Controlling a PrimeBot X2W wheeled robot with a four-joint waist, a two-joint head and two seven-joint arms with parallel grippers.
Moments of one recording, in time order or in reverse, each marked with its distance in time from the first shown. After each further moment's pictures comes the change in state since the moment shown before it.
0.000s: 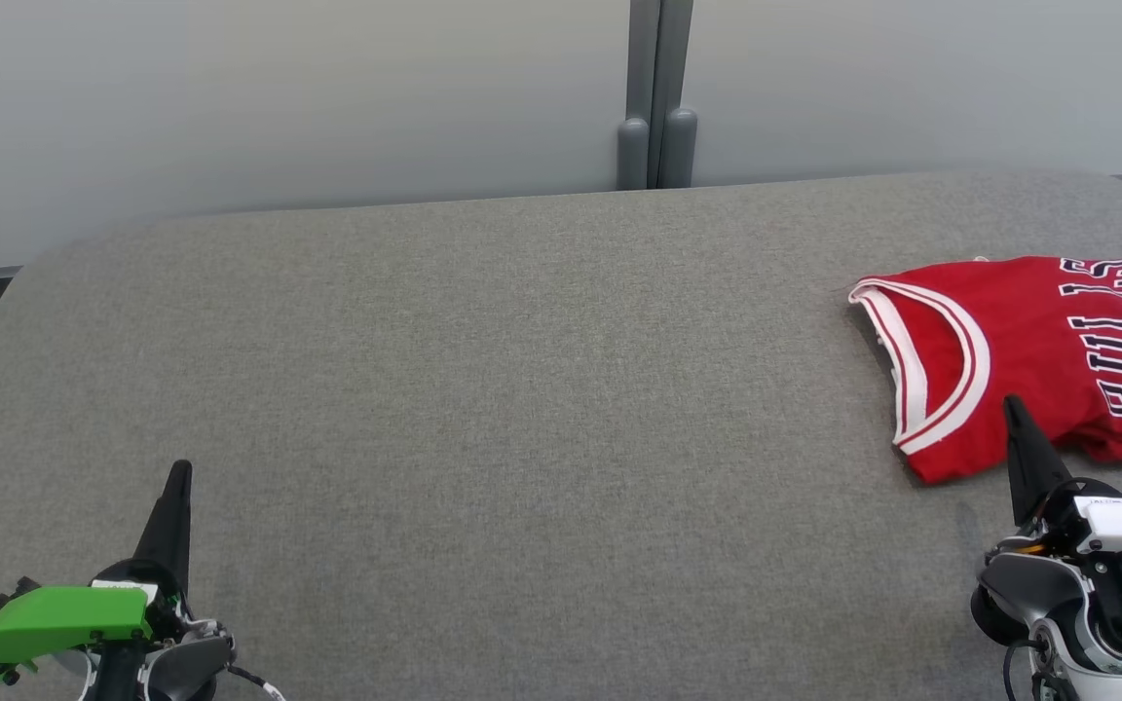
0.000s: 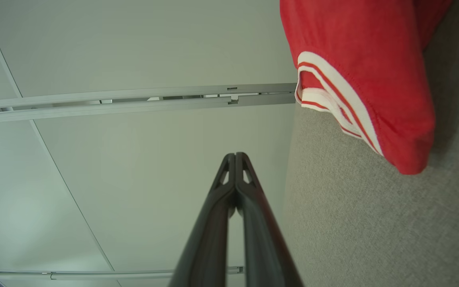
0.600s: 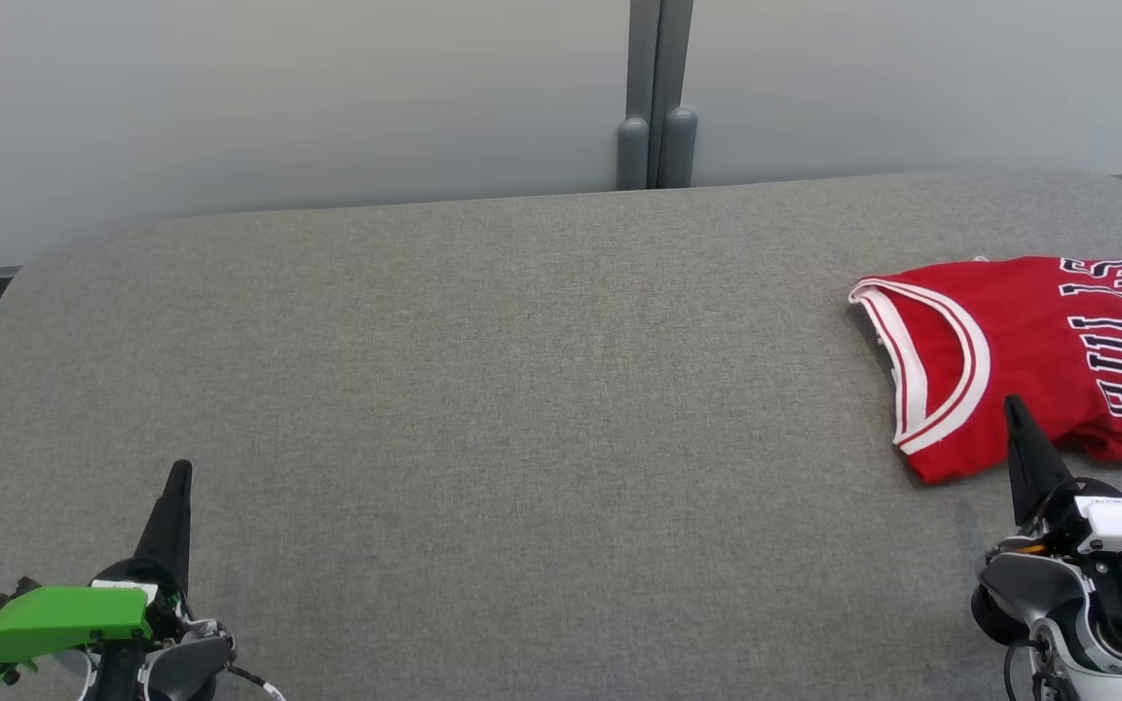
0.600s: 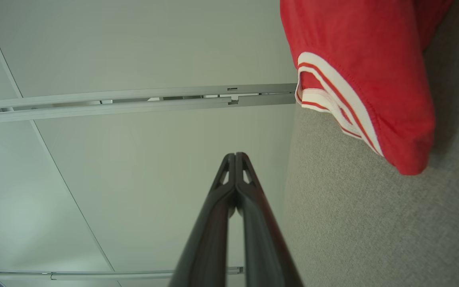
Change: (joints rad) left arm 0.000 0.000 0.000 0.000 0.000 0.000 0.000; right arm 0.000 0.000 -0.001 -0.001 0.000 0.000 0.000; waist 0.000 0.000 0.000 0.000
